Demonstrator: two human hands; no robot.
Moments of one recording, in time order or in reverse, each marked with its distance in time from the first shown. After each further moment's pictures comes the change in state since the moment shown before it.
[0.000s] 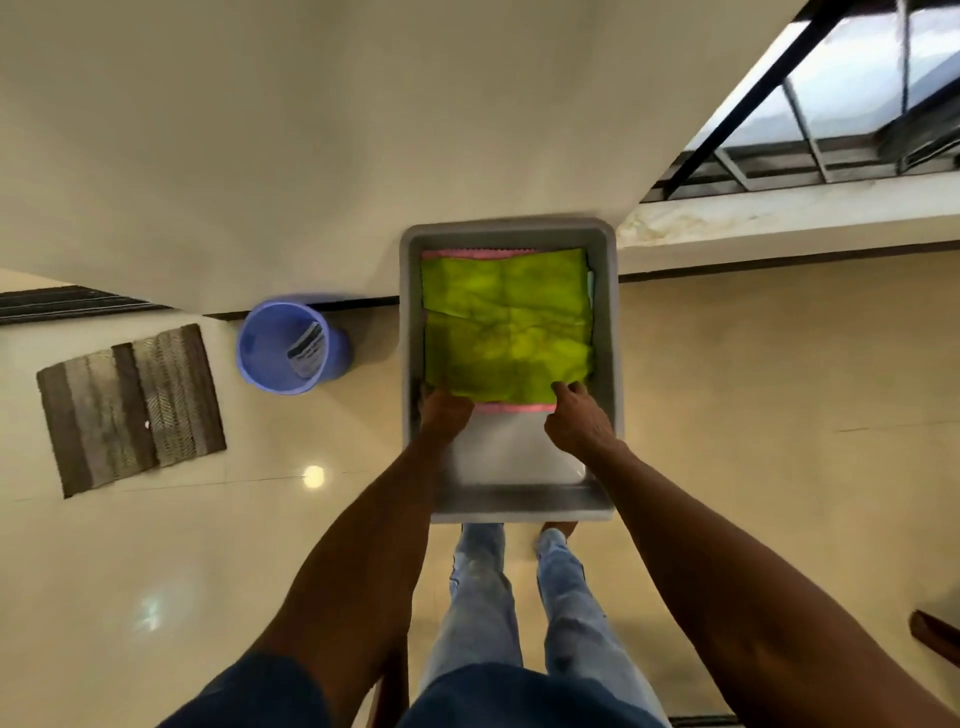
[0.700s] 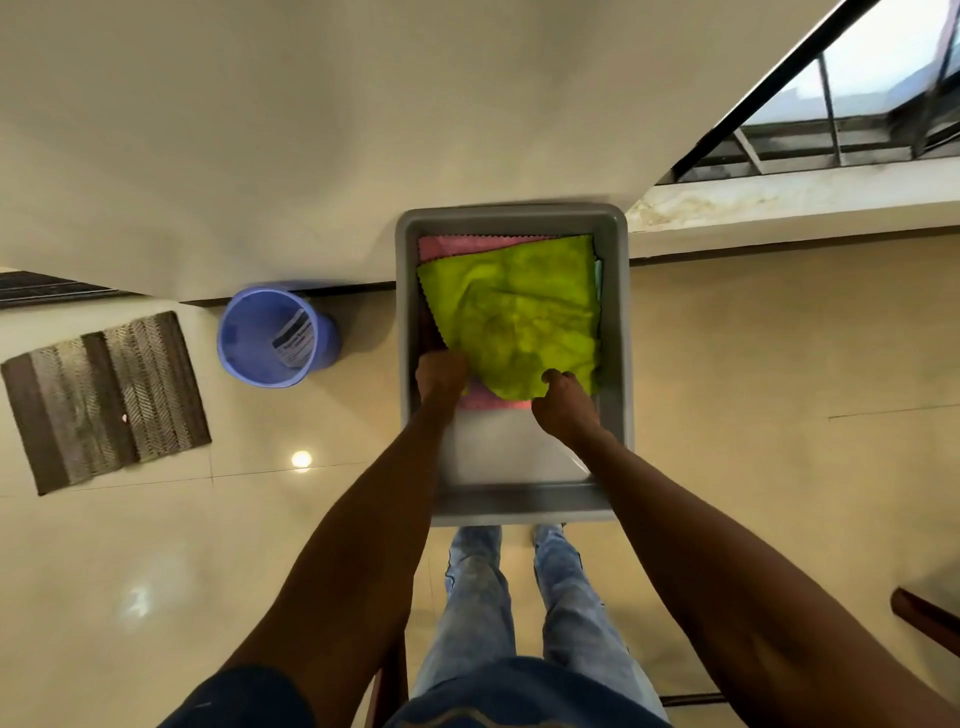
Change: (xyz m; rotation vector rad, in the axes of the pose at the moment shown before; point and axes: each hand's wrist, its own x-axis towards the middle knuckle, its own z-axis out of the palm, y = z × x) left_hand 0.006 0.051 -0.024 -0.428 0.136 -0.054; right_hand 0.027 -0.024 0.010 0.190 0.049 0.078
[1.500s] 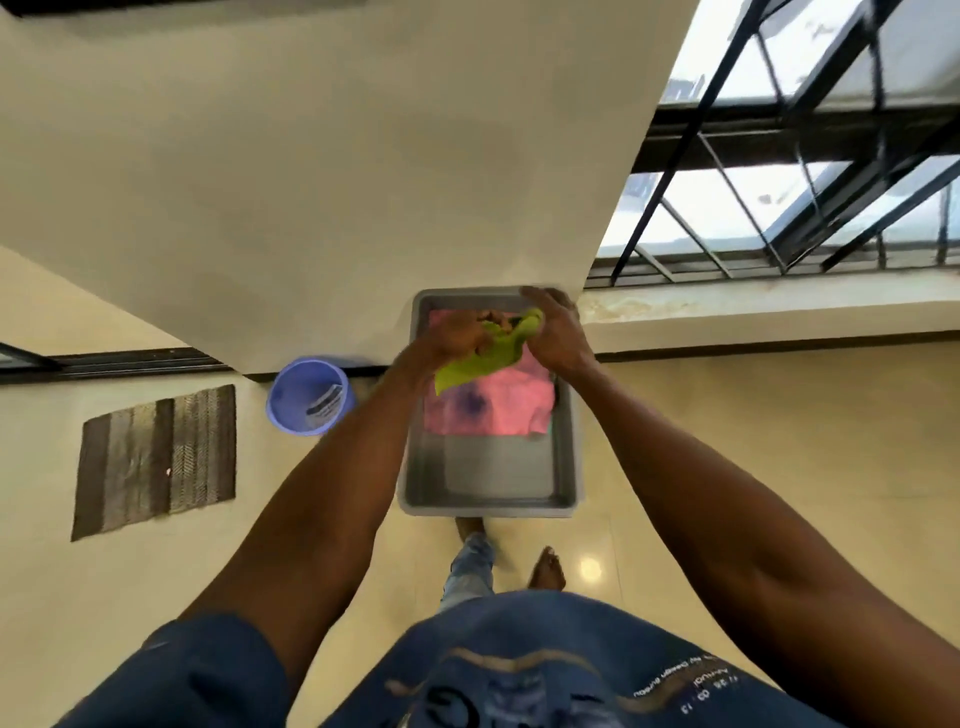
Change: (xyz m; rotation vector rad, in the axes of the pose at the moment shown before) left_hand -0.229 0.102 -0.063 0.351 -0.348 0.656; right_hand -0.143 -0.041 -0.157 0.268 0.378 -0.519
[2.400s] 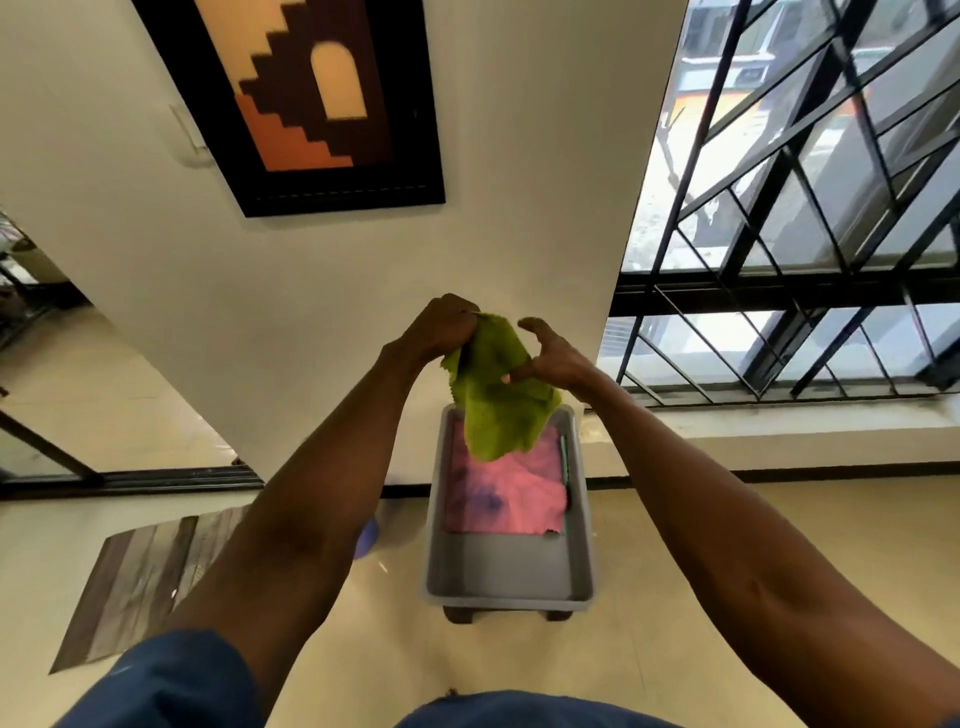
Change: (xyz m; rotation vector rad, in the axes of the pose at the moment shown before) left_hand -0.127 0.107 -0.092 0.367 0.399 0.392; right_hand -0.064 -0.130 -0.071 0.078 -0.114 -0.138
